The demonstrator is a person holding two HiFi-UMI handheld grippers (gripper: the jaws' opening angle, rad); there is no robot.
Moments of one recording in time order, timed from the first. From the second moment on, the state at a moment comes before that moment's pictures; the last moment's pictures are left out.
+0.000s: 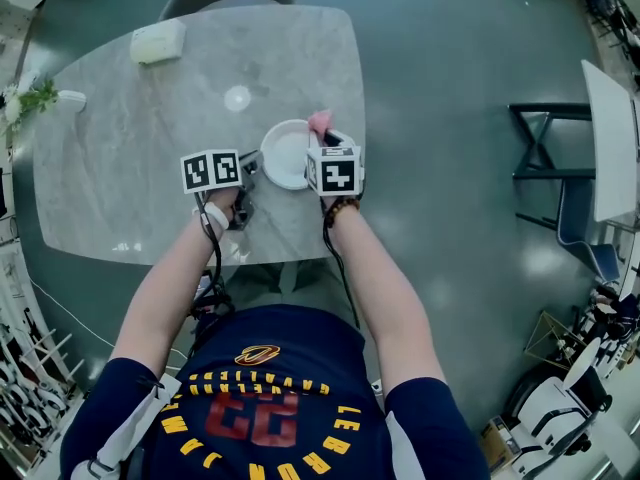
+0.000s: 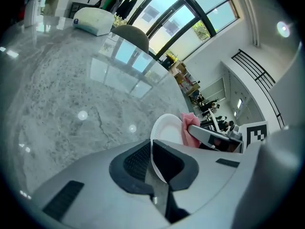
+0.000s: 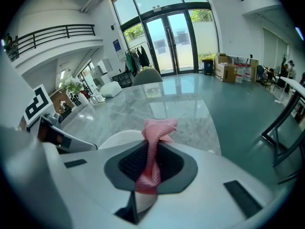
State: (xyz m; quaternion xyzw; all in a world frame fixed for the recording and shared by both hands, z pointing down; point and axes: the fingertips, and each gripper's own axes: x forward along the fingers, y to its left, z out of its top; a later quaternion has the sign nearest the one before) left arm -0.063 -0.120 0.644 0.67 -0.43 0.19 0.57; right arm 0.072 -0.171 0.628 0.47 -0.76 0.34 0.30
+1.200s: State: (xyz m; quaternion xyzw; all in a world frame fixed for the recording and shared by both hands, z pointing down) left arm -0.053 -0.121 0.643 0.69 -0.42 0.16 0.57; right arm -0.029 -0.139 0.628 0.37 -0.81 0.32 0.33
